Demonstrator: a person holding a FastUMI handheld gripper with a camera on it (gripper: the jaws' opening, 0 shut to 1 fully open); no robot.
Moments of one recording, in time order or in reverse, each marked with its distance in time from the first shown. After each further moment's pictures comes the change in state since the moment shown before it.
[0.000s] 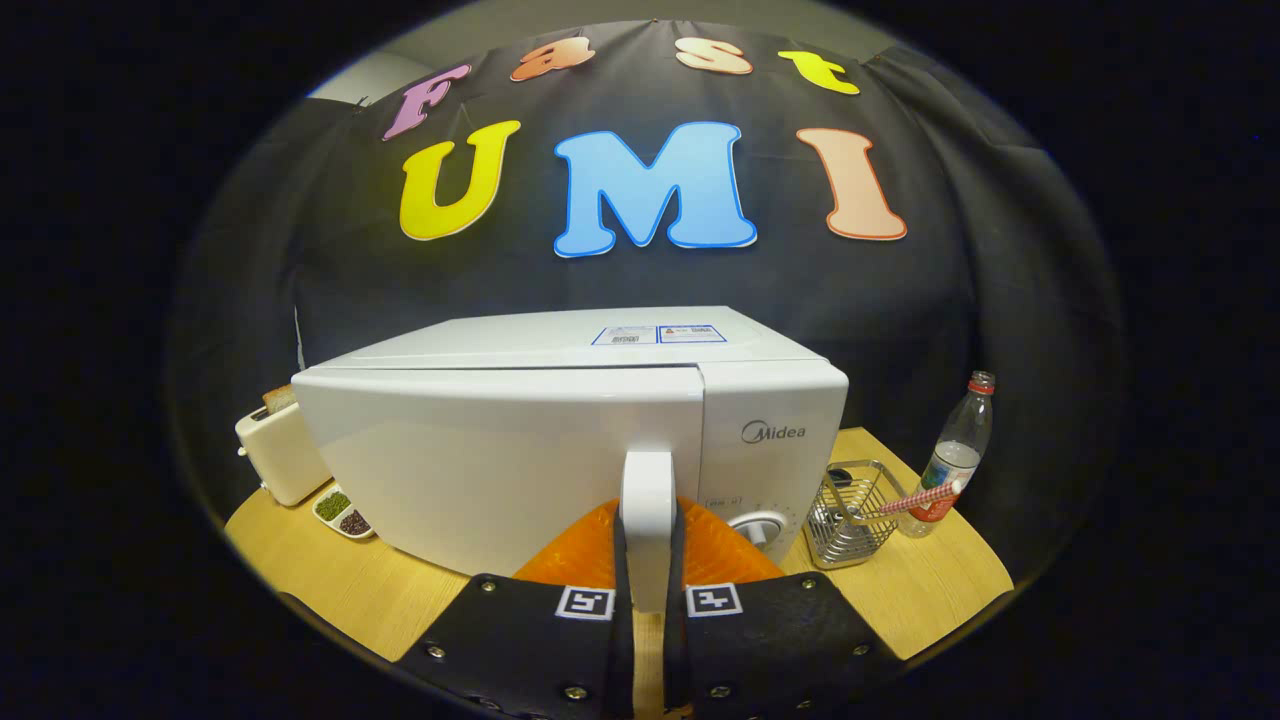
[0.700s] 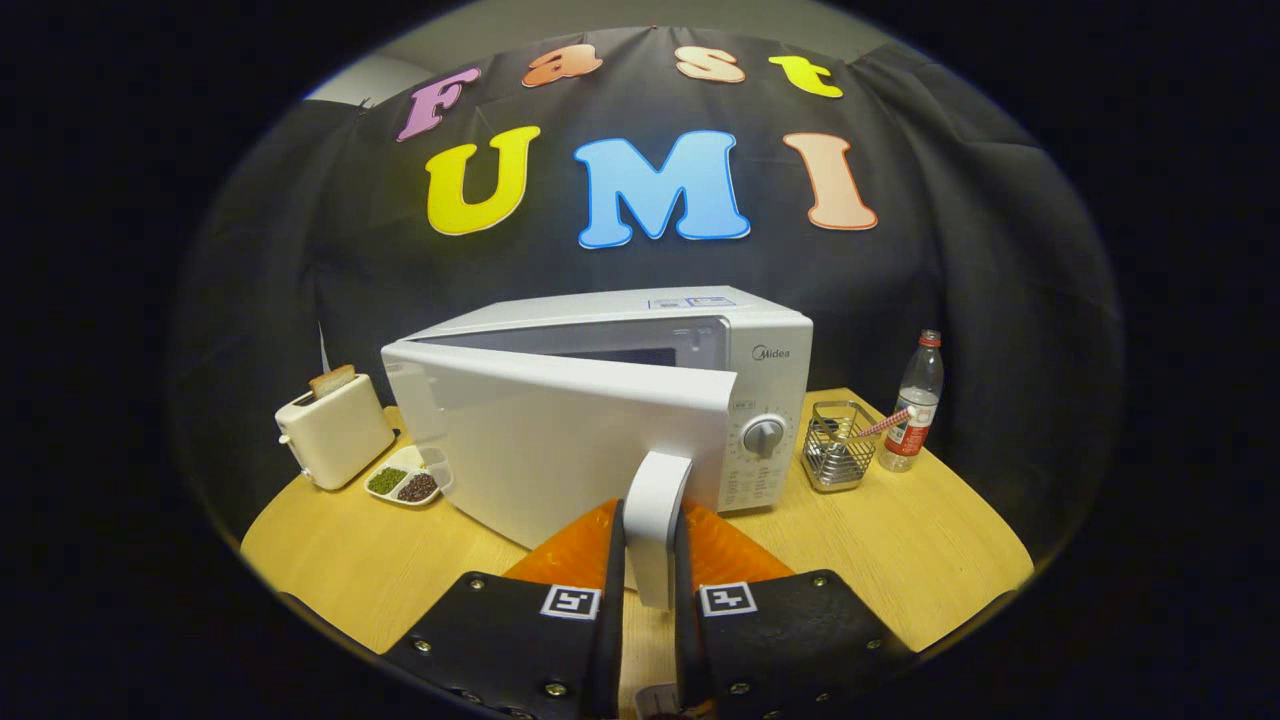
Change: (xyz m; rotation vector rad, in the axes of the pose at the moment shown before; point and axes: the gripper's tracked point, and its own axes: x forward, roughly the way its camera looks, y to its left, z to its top) arm -0.109 0.053 -0.032 0.062 0.060 -0.007
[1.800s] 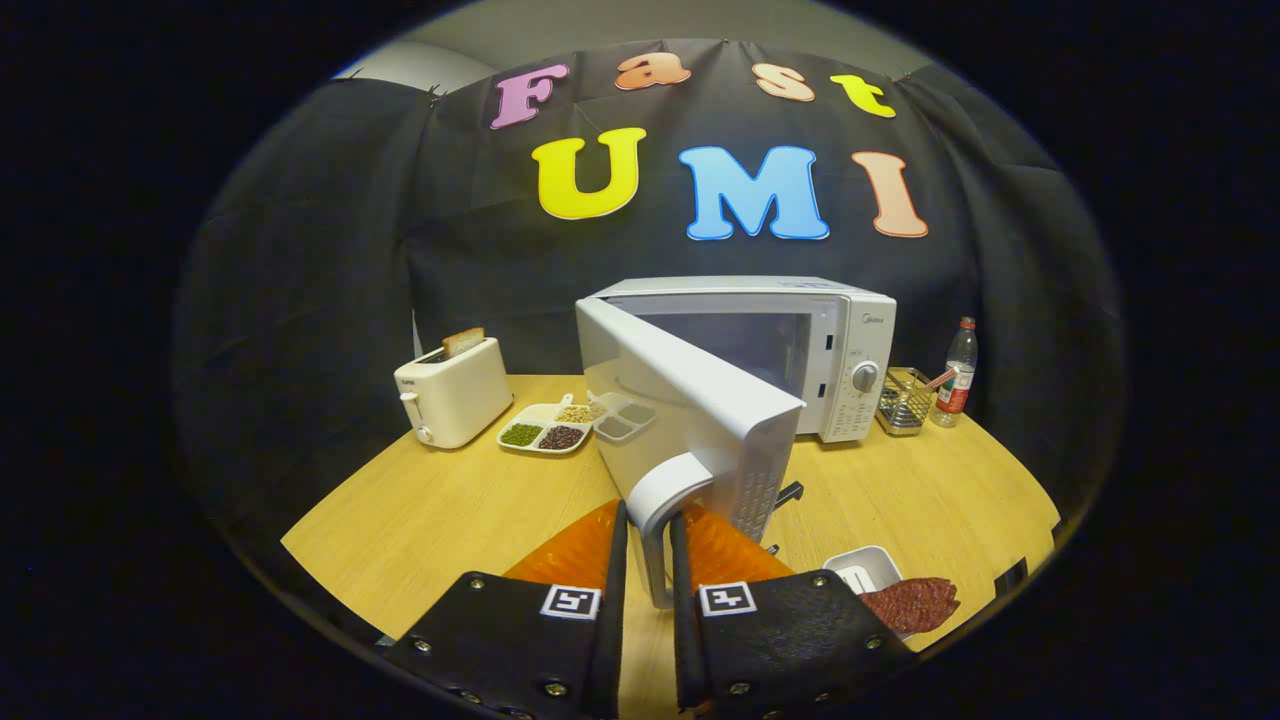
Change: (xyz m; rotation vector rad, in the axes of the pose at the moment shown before) arm -0.118 0.158 -0.055 -0.047 0.015 0.150
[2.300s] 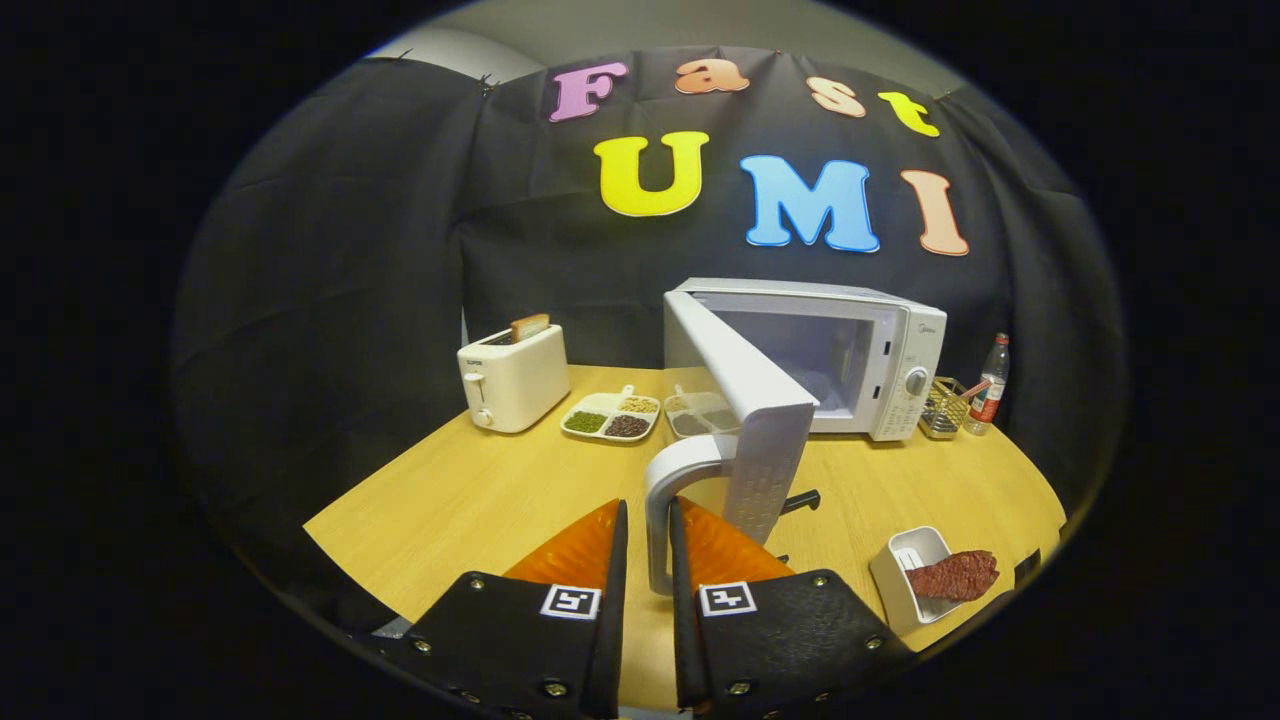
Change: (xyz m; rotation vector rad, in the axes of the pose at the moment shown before) arm -0.017 0.079 -0.015 -0.070 0.002 0.090
